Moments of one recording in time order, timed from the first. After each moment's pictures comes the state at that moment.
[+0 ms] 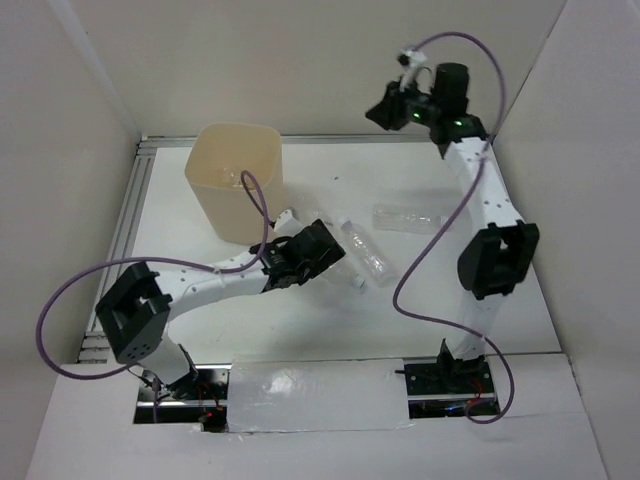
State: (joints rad) left arm -0.93 1.54 1.05 -0.33 -0.42 -1.38; right arm 0.17 1.92 2.02 -0.31 -0.70 -0.03
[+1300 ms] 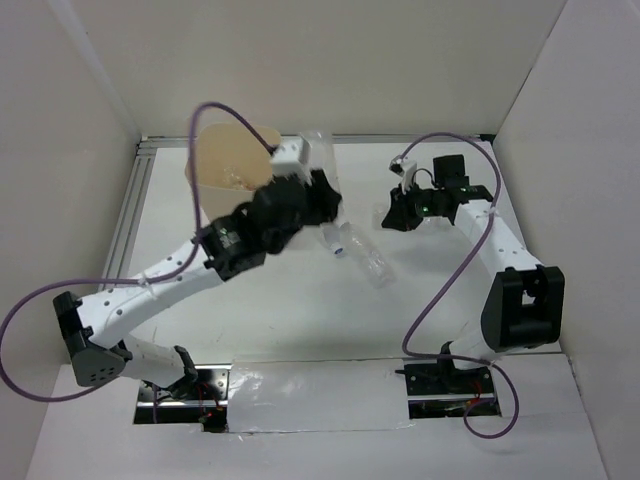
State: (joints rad) left arm -1.01 1.37 1.42 -0.40 -0.50 -0.65; right arm 0.08 1.50 1.19 -0.61 -0.75 -0.42
